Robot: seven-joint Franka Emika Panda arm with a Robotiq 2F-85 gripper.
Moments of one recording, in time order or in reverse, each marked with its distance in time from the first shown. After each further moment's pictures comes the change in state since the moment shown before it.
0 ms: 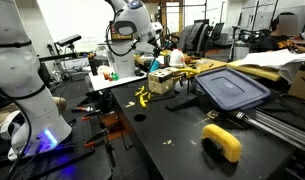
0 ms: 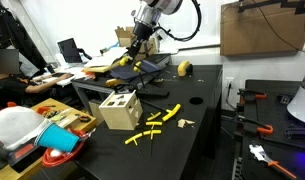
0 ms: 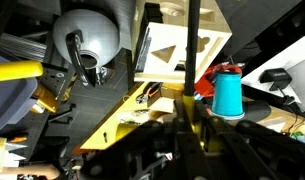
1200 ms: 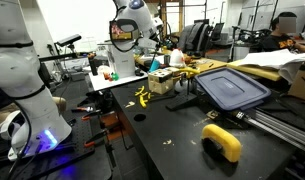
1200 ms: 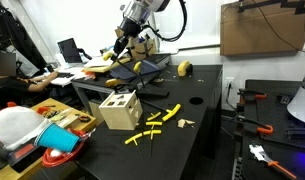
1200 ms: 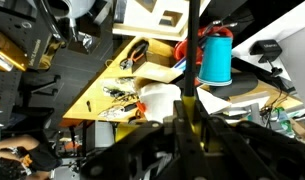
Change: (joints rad) arm 0.000 0.056 0.064 0.125 0.168 0.016 -0.144
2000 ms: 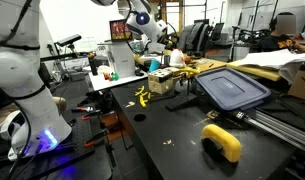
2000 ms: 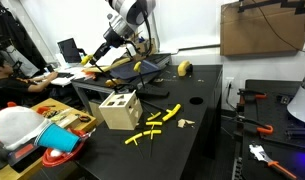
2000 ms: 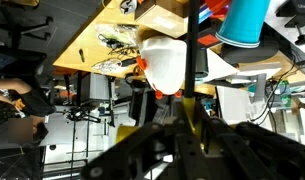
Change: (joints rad) arm 0.000 0.249 0.079 0.305 0.500 0.096 -0.587
